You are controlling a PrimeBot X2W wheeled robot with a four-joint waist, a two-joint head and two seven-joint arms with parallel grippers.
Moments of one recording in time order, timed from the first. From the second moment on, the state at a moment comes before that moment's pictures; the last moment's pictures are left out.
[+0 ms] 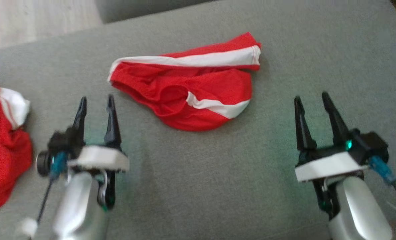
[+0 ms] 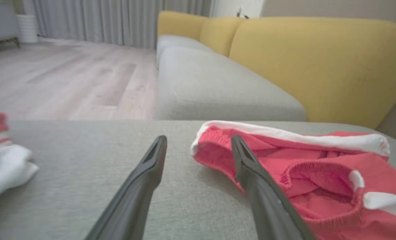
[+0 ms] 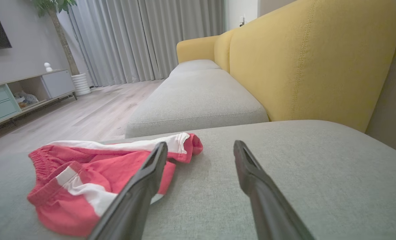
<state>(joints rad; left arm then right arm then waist) -0.46 0.07 -0.15 0.63 -0.28 -0.05 -0.25 -0.23 -0.05 0.11 0.26 0.15 0.12 -0.26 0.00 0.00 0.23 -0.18</state>
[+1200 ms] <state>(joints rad) 0.21 0.05 -0.16 0.07 -0.12 0.11 -0.25 0.03 -0.05 0.16 0.30 0.17 0.12 -0.26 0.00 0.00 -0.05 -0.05</state>
